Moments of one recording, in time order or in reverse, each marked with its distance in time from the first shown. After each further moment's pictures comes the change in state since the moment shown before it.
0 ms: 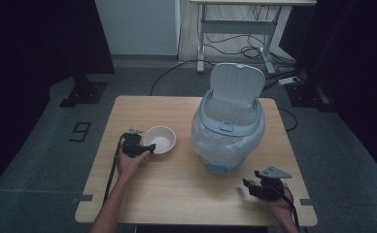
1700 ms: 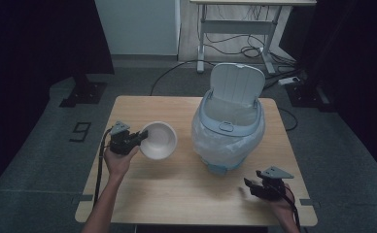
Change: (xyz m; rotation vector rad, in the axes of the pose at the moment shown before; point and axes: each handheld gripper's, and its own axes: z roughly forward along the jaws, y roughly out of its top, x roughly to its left) left arm -0.020 0.023 -0.102 -0.322 -0.194 0.108; right arm -0.003 -0.002 -0.002 -0.004 -0.014 0.010
